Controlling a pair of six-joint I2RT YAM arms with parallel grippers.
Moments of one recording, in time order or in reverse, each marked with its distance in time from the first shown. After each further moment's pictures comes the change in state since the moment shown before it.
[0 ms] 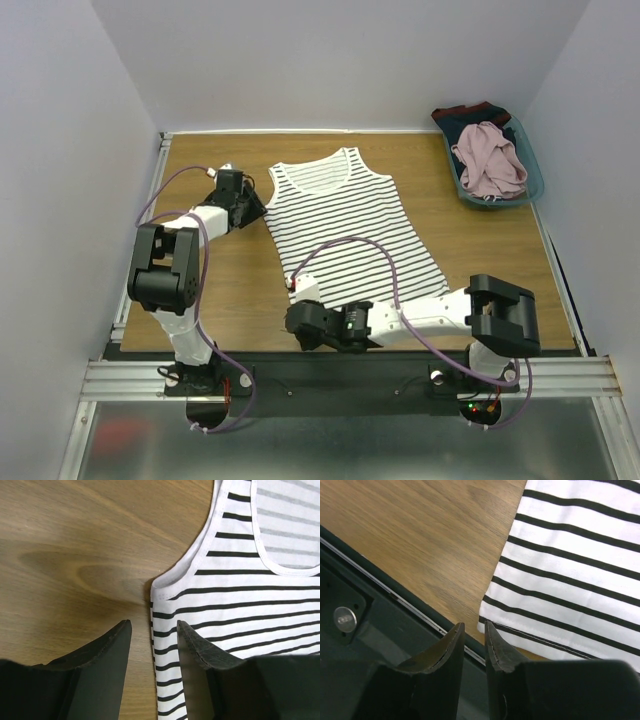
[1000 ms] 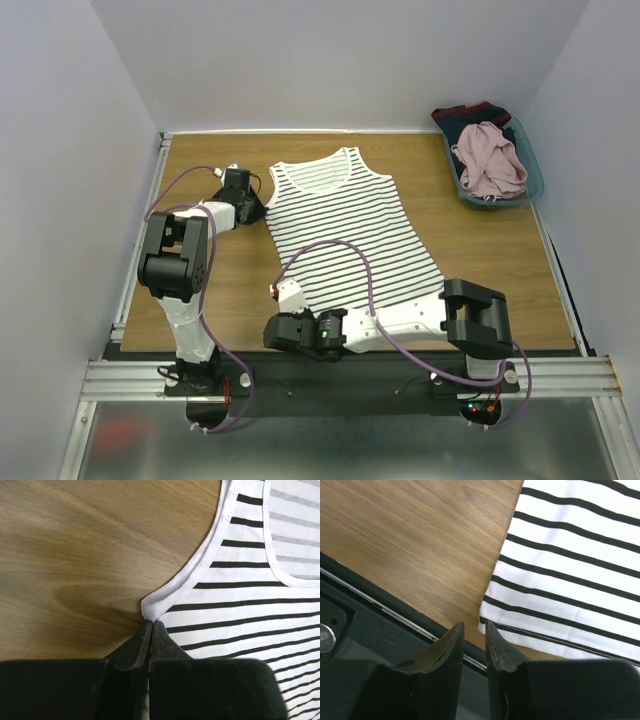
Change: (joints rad) left arm -0.023 0.113 0.057 0.036 -0.008 -0.024; right arm 0.061 0.133 0.194 -0.209 0.146 0.023
